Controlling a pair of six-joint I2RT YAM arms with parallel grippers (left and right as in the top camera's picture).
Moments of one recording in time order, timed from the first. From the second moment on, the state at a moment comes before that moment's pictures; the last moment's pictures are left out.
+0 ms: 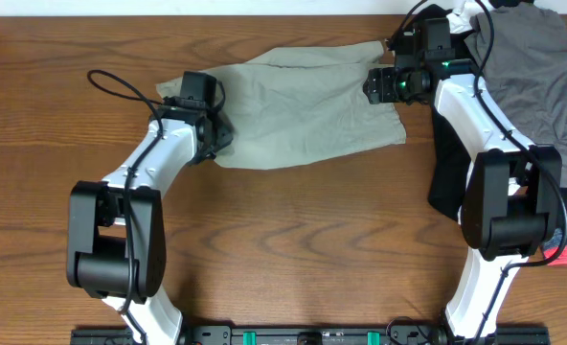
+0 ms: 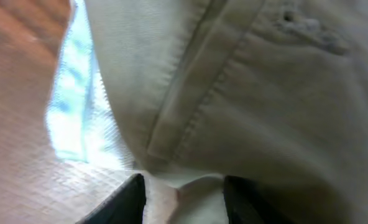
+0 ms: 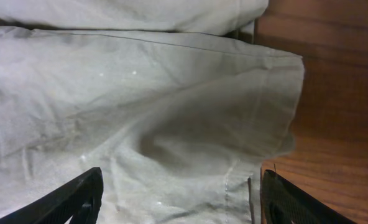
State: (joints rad) left arm -0.16 1.87 1.22 -0.56 -0.06 -0.70; right arm 0.10 2.10 1.62 -0.55 -0.25 0.06
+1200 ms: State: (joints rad) left arm -0.05 1.88 1.23 -0.36 -0.04 -0.38; right arm 0.10 2.10 1.62 -0.54 -0.25 0.06
